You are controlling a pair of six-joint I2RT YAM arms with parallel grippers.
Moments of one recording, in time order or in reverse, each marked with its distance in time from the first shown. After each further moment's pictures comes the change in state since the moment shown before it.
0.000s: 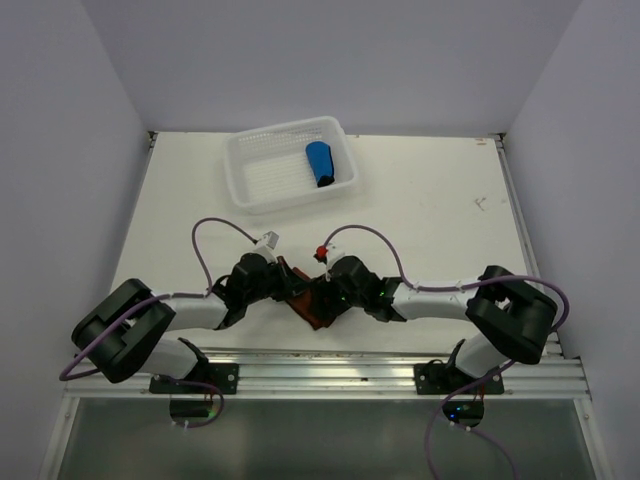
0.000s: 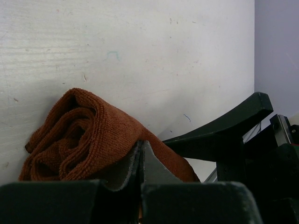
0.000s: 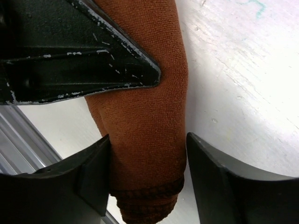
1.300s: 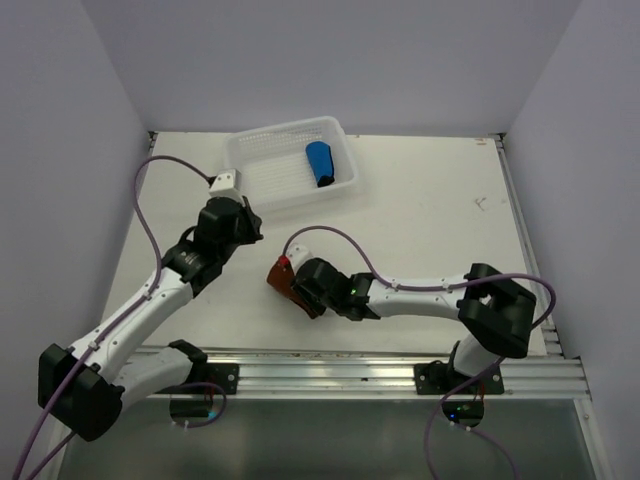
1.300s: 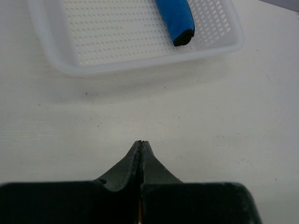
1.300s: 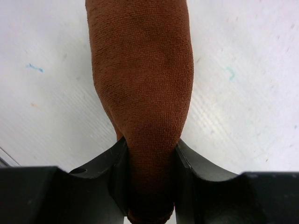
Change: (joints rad) left arm 0.163 -0.334 0.524 -0.821 -0.414 0.415; right arm 0.154 0.084 0.263 -0.261 0.308 -0.270
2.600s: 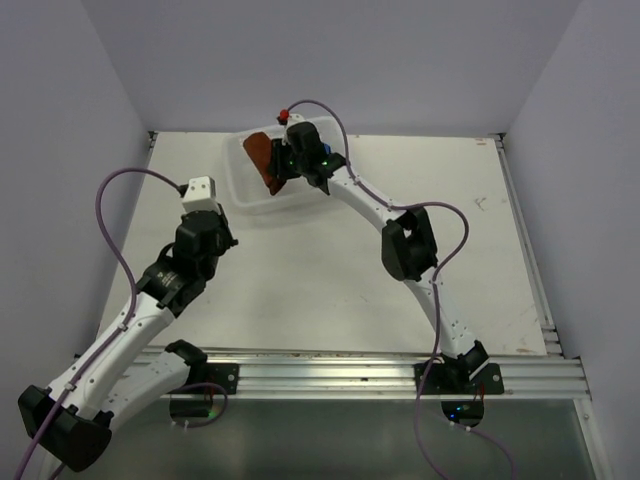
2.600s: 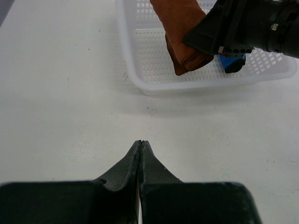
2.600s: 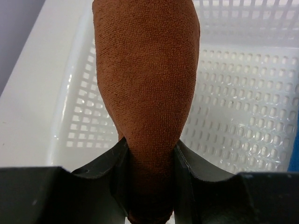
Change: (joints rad) left arm 0.005 -0.205 -0.023 -0.117 -0.272 0.132; right arm -0.485 0.879 1.444 -0.222 -0.351 0.176
